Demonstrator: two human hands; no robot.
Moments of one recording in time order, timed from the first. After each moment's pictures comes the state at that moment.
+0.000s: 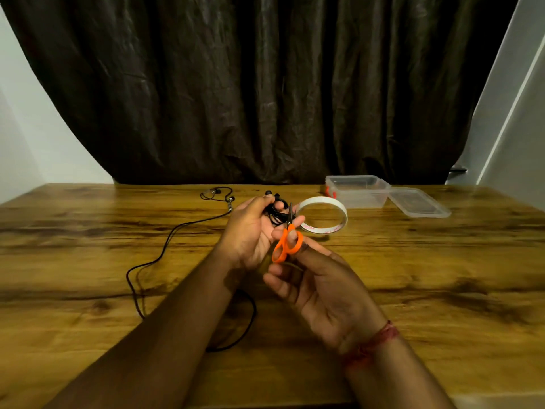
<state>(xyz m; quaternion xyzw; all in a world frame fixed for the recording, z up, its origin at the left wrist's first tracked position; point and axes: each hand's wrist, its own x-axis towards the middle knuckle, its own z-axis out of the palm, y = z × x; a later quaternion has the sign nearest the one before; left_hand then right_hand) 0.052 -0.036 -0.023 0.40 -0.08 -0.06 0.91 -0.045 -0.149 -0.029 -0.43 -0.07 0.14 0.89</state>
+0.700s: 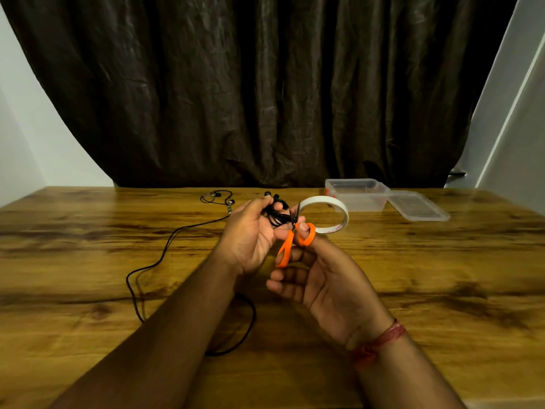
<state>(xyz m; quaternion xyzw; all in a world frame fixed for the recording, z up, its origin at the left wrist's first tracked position) 0.044 -0.037 -0.015 0.38 -0.07 -0.10 0.92 -0.038 -0.159 -0.024 -0.49 -0.10 0.13 0.86</state>
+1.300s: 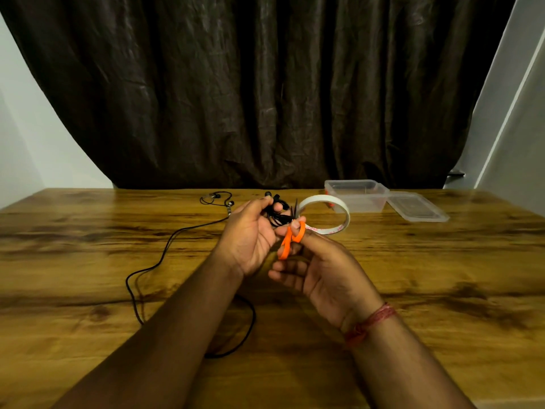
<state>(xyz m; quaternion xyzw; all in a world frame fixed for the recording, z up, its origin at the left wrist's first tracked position) 0.052 -0.033 -0.021 0.40 -0.12 -0.08 0.91 -0.018 -0.157 -0.025 -0.51 -0.08 0.11 0.85</state>
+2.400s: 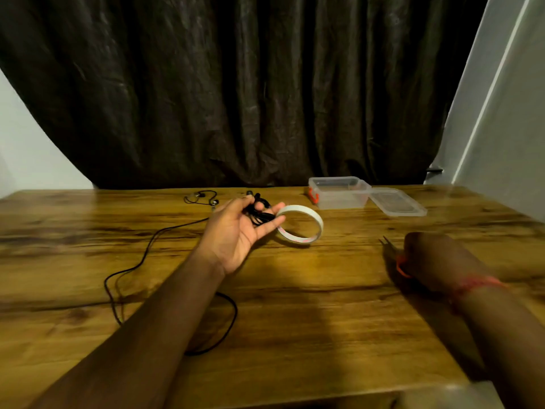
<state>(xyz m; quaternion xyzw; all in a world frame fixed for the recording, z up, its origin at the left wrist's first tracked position) 0.061 -0.031 -0.029 0.40 -0.14 -0.06 0.91 -0.003 -0.342 -0.014 -0.99 0.13 -0.02 0.06</state>
